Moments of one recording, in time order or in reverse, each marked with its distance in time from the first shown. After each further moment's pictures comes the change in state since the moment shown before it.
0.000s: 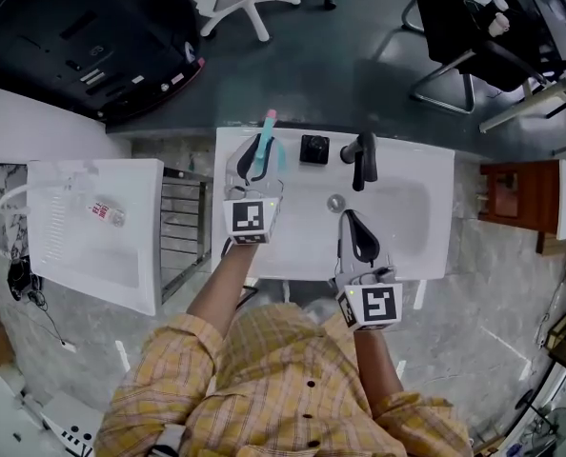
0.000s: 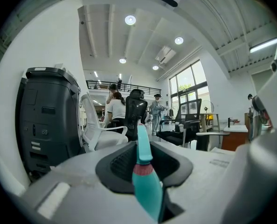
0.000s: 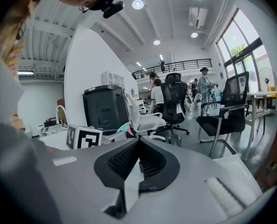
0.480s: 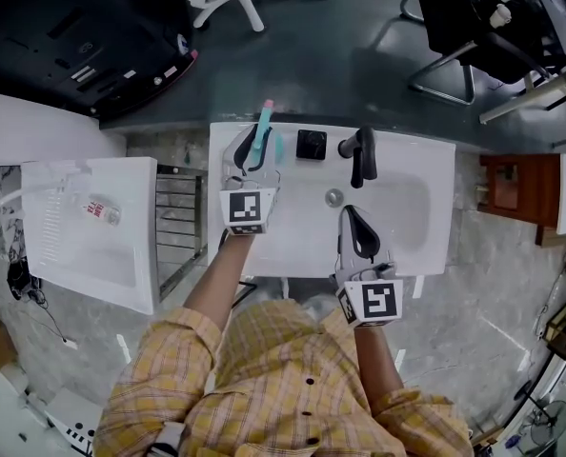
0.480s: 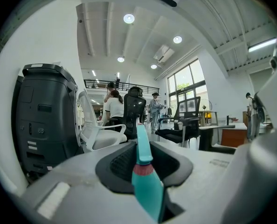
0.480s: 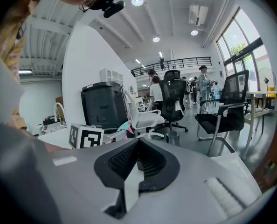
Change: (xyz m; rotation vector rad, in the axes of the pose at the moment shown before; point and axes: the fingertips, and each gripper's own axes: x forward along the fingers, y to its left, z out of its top) left arm 0.019 0.003 -0.012 0.022 0.005 -0.018; right arm 0.009 -0.009 -0.008 -0.003 0.032 -0.010
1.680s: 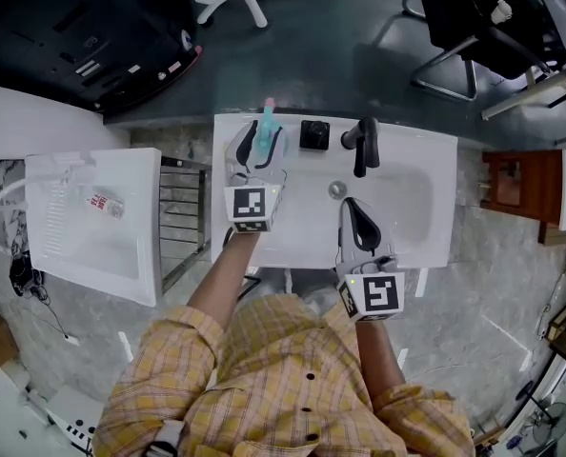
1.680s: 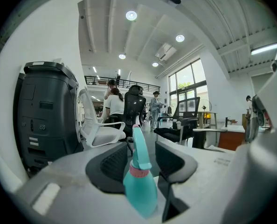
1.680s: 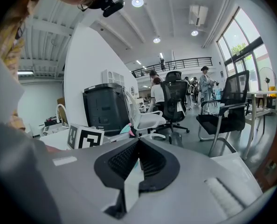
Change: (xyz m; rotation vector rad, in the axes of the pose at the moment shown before) left arm -0.016 -0.011 0.001 -0.044 0.033 -0.005; right arm -0.009 0.010 0.002 0.002 -0.012 0.013
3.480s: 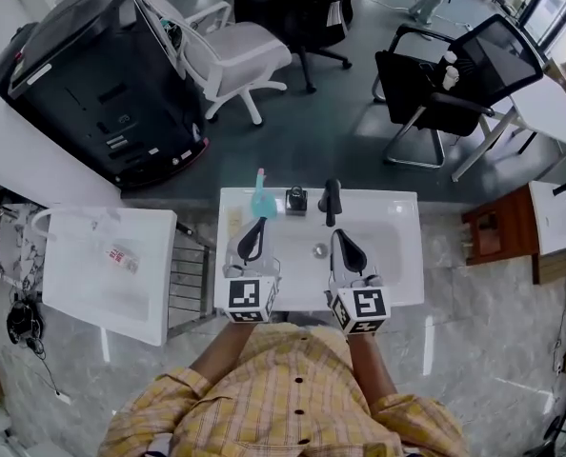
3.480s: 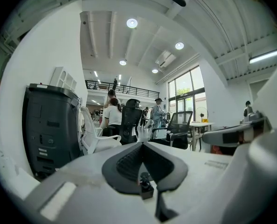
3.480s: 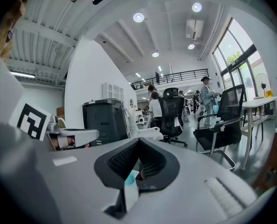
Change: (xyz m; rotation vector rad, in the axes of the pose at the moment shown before) left arm -0.126 -0.066 0.124 -0.025 -0.055 -0.009; right arm -0.046 -0.012 0.071 -0.001 -0.150 -0.018
